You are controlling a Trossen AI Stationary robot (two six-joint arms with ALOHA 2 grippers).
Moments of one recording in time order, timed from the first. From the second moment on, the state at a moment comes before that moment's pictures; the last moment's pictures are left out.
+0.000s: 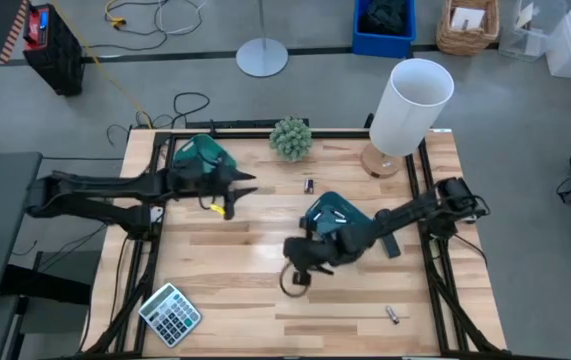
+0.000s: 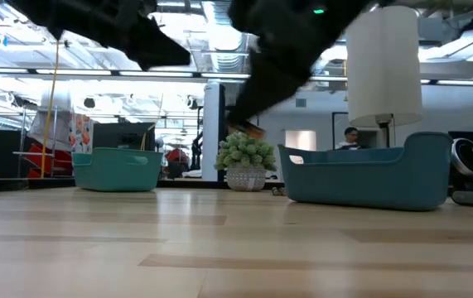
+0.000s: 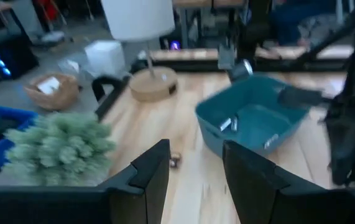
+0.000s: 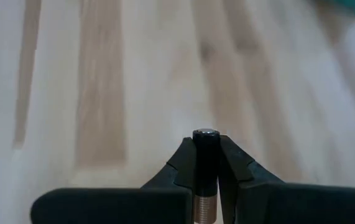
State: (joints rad) left arm 0.20 1.03 0.63 0.17 -0.05 0.13; right arm 0.30 1.85 1.27 -0.31 0.37 0.28
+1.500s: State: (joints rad) left arm 0.20 0.42 0.58 -0.12 -0.06 0.17; right arm -0.19 2.57 2.17 0.26 0.07 -0.01
